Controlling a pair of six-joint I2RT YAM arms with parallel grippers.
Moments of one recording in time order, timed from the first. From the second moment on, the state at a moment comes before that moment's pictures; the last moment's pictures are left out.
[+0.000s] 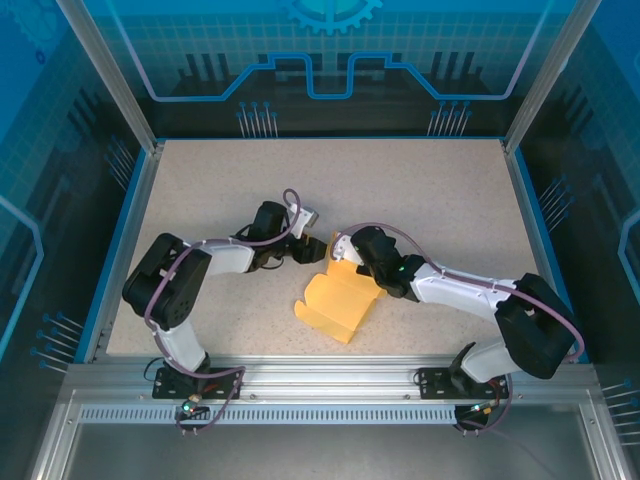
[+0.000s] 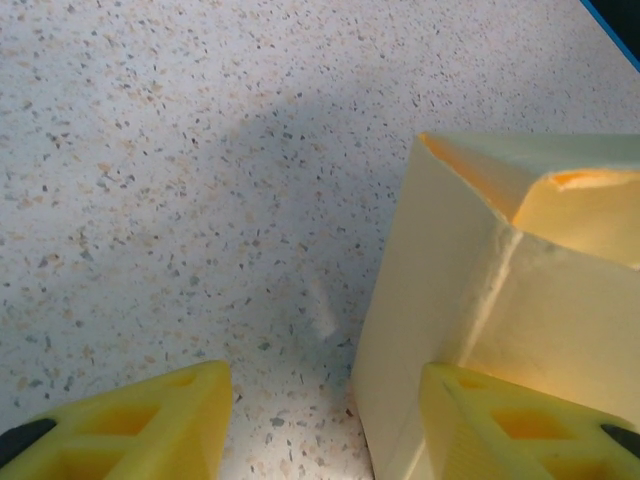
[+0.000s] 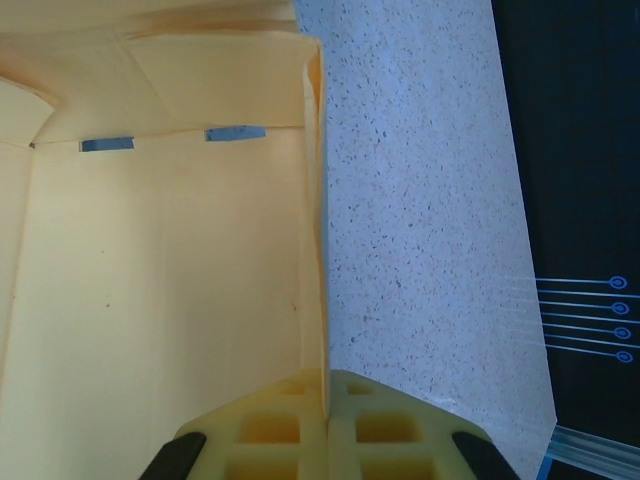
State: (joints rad) left arm -0.42 1.76 0.82 0.24 0.53 -0.16; right arm 0.77 1.43 0.77 -0.11 0.51 -0.72
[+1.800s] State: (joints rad) left arm -0.43 1.76 0.78 0.38 0.69 -0.10; right arm 0.86 1.35 0.67 0.01 0.63 -0.80
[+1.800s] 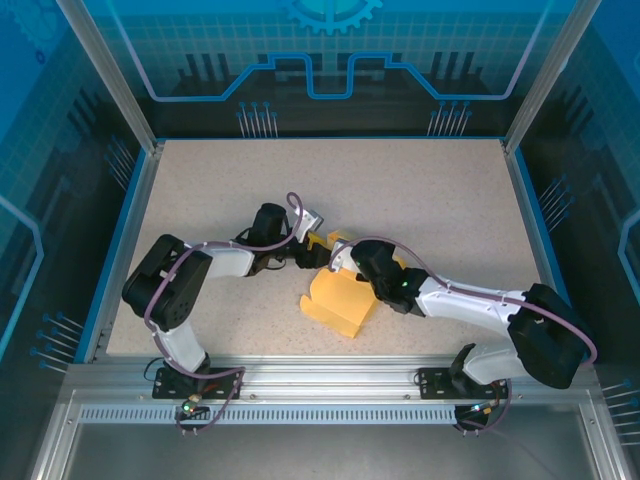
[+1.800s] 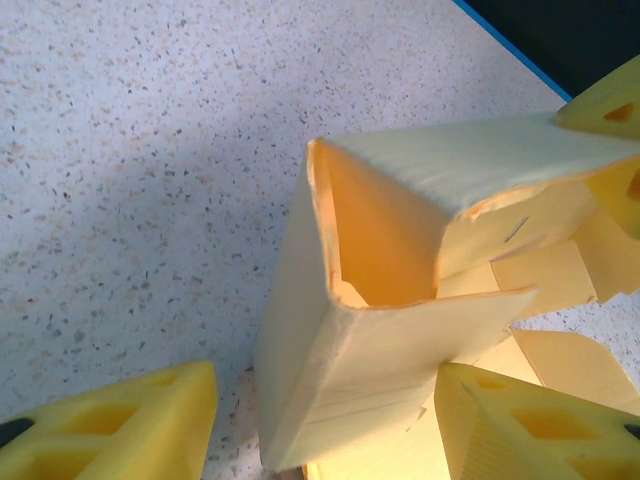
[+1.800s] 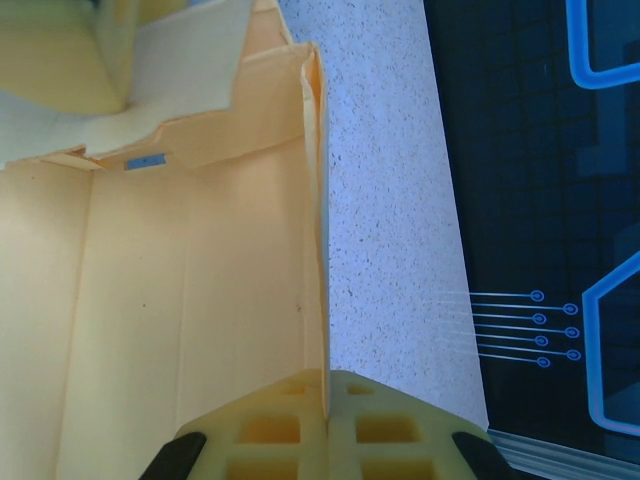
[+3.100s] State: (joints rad) left arm -0.44 1.78 0.77 0.41 0.76 -0.09; right arm 0.87 1.33 0.67 0.04 0.63 -0.83
